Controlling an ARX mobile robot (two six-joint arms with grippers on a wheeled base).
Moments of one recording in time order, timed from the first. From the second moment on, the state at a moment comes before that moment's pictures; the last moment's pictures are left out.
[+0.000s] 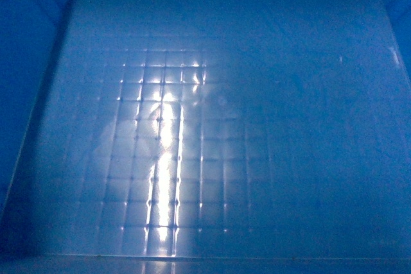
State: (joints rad) left arm -0.37 0.72 0.18 0.61 -0.46 0.08; right arm 0.33 0.76 0.23 0.52 0.39 -0.05
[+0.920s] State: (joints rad) left arm -0.37 0.72 0.18 0.61 -0.46 0.08; right arm 0.33 0.76 0.23 0.52 0.39 -0.05
